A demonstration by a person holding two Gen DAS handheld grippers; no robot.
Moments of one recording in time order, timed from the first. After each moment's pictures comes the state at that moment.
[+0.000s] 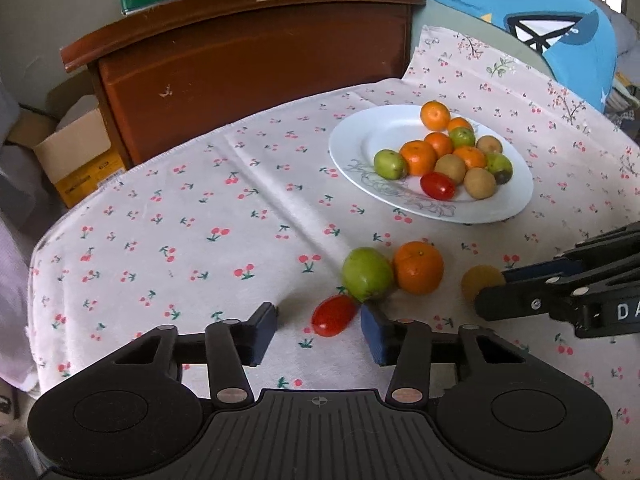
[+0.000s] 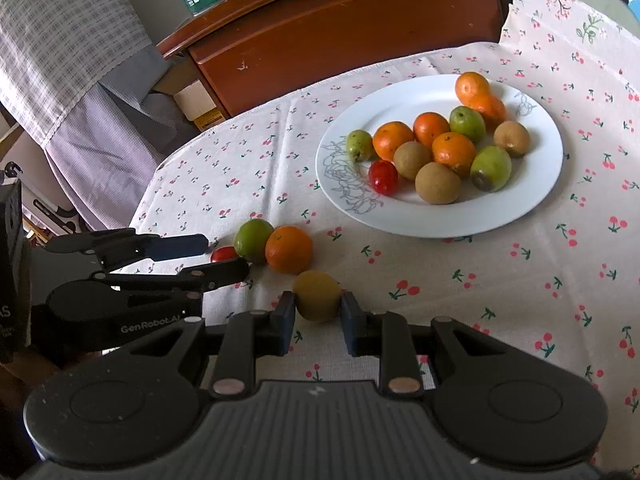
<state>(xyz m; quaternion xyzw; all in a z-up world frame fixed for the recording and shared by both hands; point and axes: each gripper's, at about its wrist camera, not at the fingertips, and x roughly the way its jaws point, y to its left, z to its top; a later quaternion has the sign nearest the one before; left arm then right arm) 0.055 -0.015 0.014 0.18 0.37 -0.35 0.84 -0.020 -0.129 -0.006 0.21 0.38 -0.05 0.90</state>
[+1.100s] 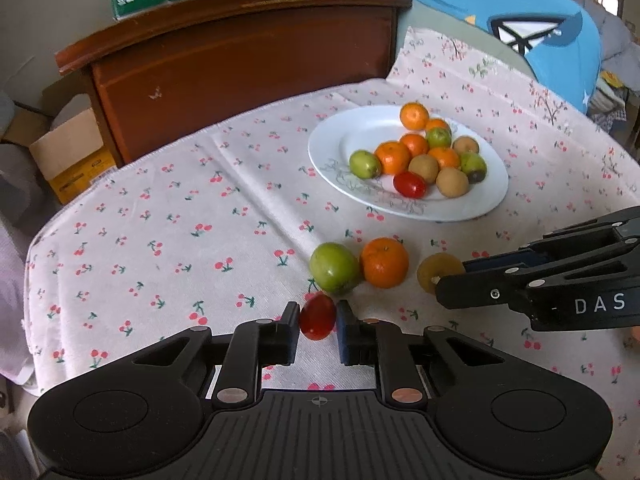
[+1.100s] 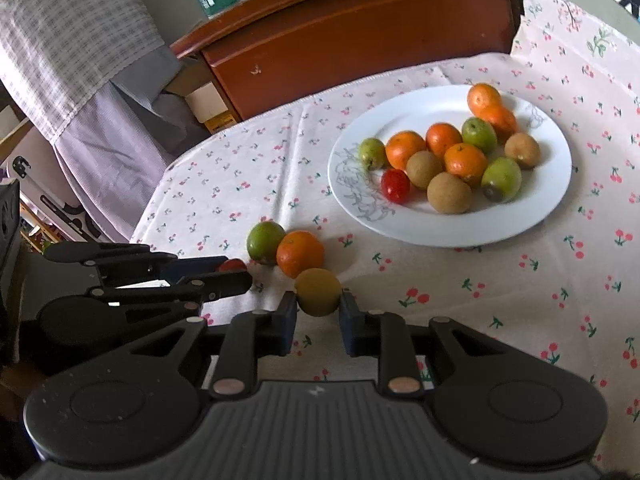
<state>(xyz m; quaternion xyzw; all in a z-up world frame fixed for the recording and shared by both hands) 0.039 -0.016 0.026 0.18 0.37 -0.36 0.84 -0.020 -0.127 0.000 0.20 0.37 -0.04 0.91</state>
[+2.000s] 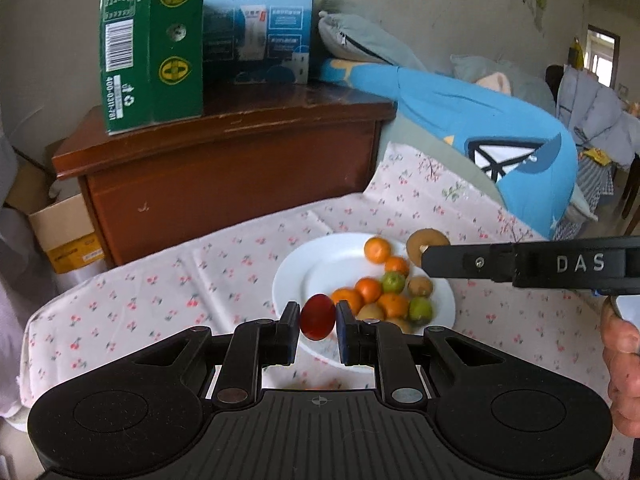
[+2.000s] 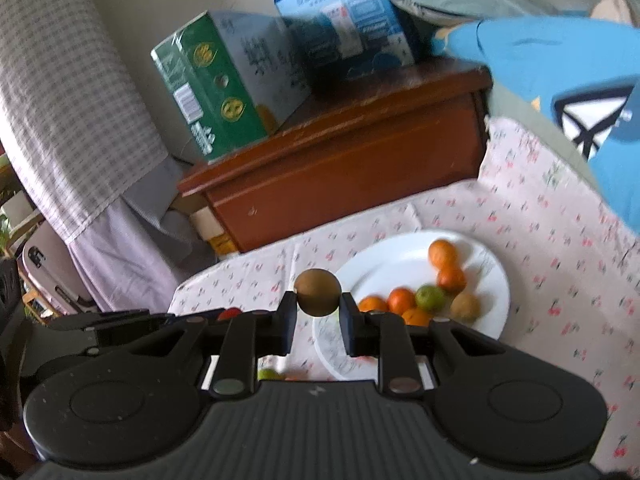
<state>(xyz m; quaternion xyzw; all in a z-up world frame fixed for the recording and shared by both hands) 0.038 -0.056 0.102 0.10 0.30 -0.38 0.87 -0.030 -0.177 0.089 0.21 0.25 -0.07 0.94</state>
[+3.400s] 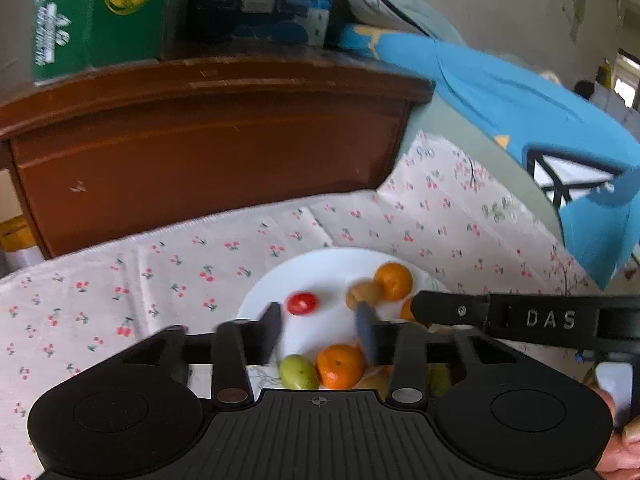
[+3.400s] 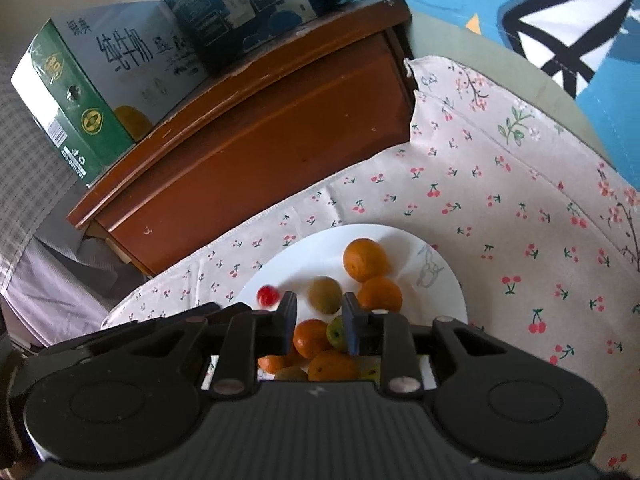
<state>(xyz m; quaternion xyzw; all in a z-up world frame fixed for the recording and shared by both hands) 0.110 -0.126 0.057 0.05 0.34 -0.36 0.87 0.031 -0.254 0.037 0.28 0.29 -0.14 0.90</state>
